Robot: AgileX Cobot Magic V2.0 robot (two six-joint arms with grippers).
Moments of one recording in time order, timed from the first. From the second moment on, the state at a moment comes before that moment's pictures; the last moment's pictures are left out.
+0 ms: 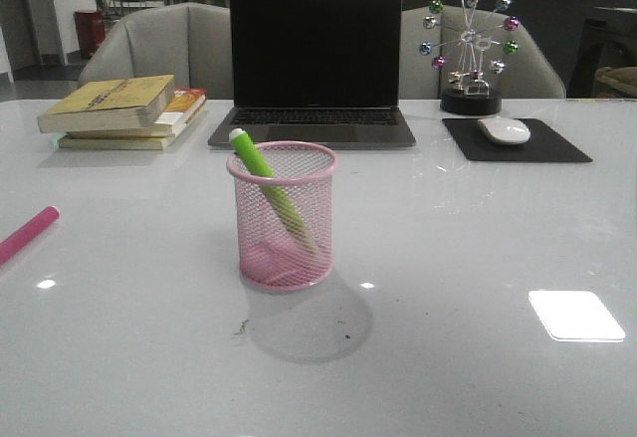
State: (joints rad) left arm -0.35 0.55 -0.68 -0.12 0.73 0.13; right arm 0.66 0.95 -0.88 0.01 0.59 -0.06
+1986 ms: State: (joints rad) left arm -0.06 2.06 -1.50 -0.04 0.82 0.12; right arm 0.66 0.76 -0.77 0.01 0.68 -0.06
